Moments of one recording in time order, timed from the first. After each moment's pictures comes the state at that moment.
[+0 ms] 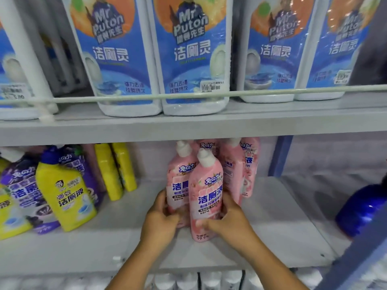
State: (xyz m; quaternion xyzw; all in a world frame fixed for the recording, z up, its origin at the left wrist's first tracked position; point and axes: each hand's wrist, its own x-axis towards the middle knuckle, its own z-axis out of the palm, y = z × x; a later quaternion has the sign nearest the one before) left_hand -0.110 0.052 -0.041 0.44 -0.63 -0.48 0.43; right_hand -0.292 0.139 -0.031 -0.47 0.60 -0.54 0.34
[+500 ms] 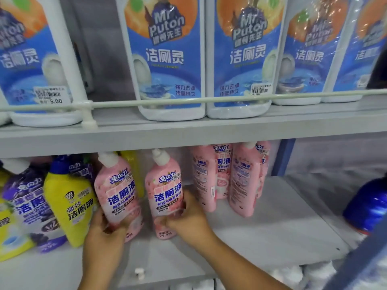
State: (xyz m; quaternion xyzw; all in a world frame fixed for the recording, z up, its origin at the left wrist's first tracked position) left_hand 0.026 -0.001 -0.050 0.49 -0.55 -0.40 0.55; right_hand -0.163 0.065 -0.016 -0.46 0.60 -0.56 0.34
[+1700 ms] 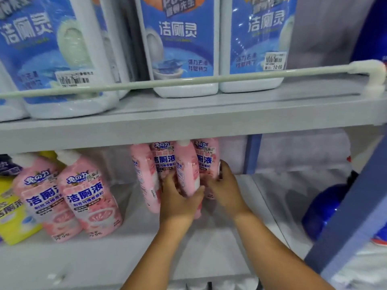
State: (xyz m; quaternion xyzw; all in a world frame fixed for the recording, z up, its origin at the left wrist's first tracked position) left_hand -0.280 0.077 -0.013 0.45 -0.63 -0.41 0.48; right_hand -0.421 0.091 -0.015 -0.43 0.61 -0.62 0.25
